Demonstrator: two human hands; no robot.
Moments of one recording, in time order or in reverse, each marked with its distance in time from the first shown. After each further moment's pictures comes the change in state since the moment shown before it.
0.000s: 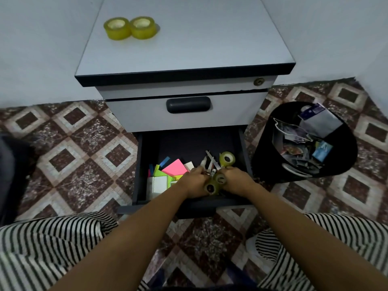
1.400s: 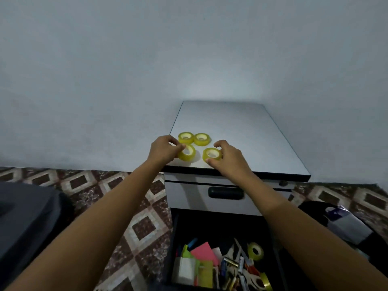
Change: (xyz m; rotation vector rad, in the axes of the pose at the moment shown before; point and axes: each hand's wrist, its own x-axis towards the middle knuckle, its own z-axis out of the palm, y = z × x) left_hand -0.128 -0.077 -0.290 -0.724 1.021 -0.338; right_hand -0.046 -0.181 -0.243 0.390 0.743 -0.332
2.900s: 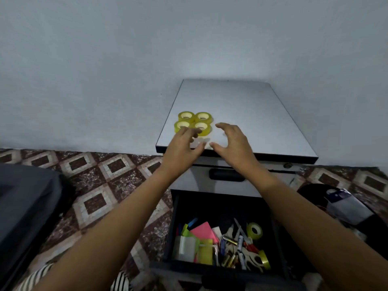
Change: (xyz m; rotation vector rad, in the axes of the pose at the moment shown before) left_hand -0.042 -0.015 0.043 0.148 0.067 0.499; right_hand -0.001 0.017 0.014 -0.016 0.082 -0.130
